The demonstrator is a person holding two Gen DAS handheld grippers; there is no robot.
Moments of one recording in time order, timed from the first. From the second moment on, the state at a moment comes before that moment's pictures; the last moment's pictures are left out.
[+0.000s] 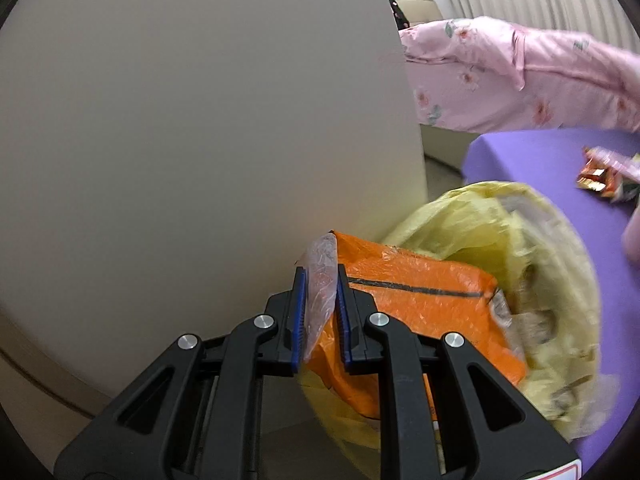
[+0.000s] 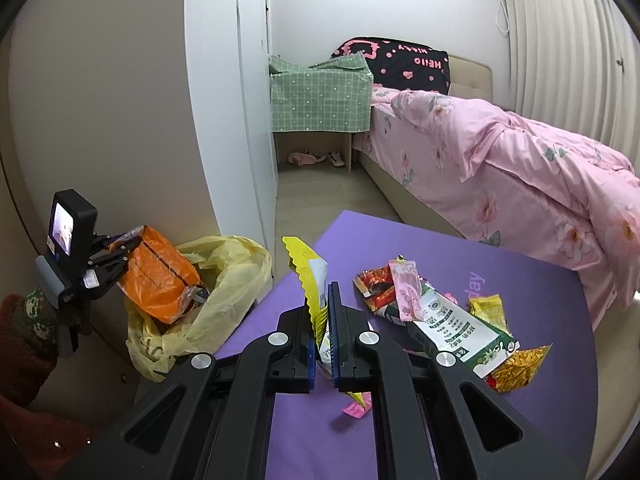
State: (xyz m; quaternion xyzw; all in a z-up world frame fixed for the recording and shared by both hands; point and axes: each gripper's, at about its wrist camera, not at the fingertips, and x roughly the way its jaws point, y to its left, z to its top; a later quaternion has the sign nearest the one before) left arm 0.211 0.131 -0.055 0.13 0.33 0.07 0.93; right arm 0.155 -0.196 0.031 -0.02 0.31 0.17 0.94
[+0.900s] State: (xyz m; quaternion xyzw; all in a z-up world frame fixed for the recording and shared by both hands) left arm 0.175 0.226 -0.026 -0.18 0.29 -0.01 0.94; right arm 0.191 -0.045 0.031 -0.02 0.31 0.35 0.89
